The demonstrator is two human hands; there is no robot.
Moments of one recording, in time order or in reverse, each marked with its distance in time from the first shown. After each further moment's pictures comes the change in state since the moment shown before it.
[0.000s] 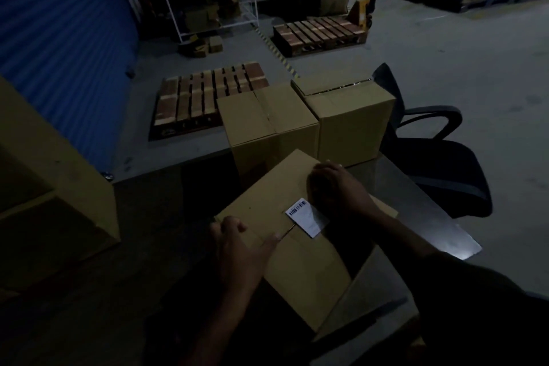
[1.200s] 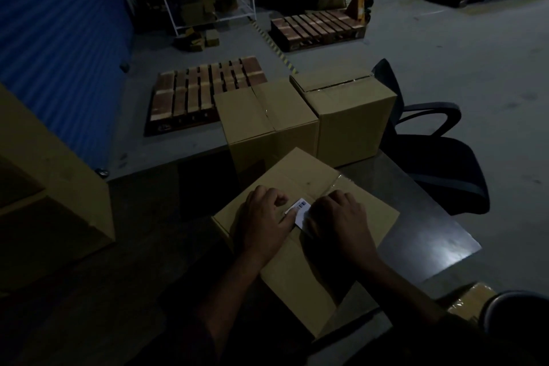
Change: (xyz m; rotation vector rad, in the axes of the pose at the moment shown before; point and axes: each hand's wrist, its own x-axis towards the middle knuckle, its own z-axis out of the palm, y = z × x) left_hand 0.050 0.021 0.041 0.090 -0.144 0.457; right_hand -0.065 -0.034 0.035 -0.132 0.179 0.115
